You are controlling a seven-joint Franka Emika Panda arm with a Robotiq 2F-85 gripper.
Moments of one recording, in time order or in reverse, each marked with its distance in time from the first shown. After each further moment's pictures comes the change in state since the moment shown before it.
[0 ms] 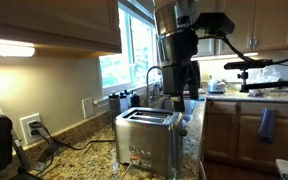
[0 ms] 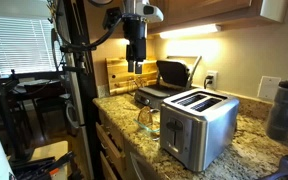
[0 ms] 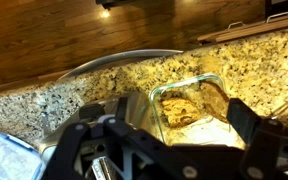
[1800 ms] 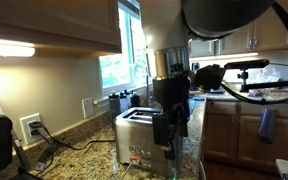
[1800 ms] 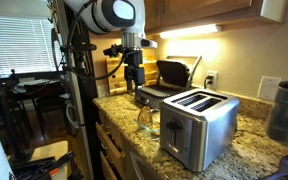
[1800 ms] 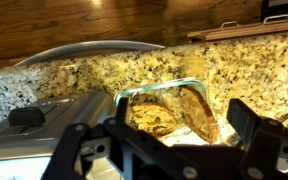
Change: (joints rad) arm 0.081 0.130 0.025 -0.118 0.005 0.289 0.000
